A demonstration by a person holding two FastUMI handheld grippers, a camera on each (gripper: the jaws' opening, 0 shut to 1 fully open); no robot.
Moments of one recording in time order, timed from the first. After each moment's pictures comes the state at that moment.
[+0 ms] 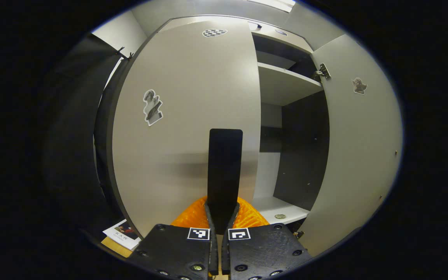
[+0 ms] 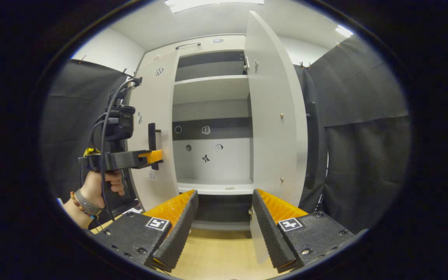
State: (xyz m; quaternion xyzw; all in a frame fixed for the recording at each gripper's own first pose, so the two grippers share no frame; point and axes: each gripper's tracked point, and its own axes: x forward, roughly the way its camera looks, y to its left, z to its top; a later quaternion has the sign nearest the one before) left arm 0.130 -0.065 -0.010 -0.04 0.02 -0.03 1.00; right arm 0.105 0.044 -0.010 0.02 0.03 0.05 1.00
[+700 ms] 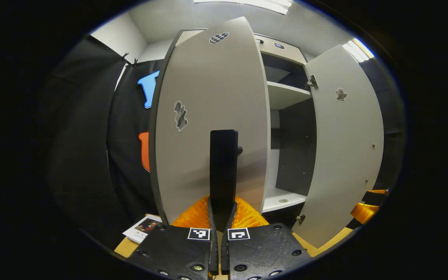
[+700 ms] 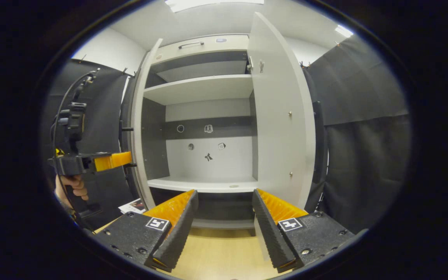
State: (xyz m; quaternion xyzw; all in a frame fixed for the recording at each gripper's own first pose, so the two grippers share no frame) left arm 0.044 -0.004 -0.009 -0.01 0.01 -0.03 1.00; right arm 0.100 0.066 -0.017 0.02 0.04 0.05 1.00
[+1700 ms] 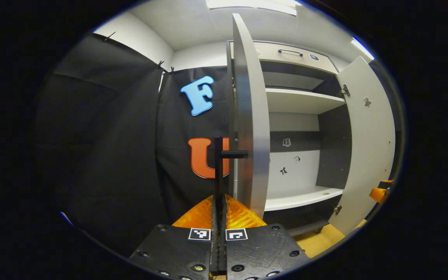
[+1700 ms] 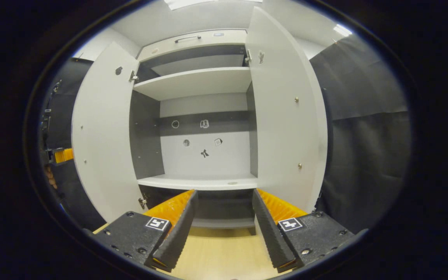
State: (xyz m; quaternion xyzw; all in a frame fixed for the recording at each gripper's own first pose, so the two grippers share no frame) left arm -0.012 0.146 -0.010 -0.02 0.00 0.08 1.00; right arm 0.120 0.068 -0.029 0.03 0.04 0.03 1.00
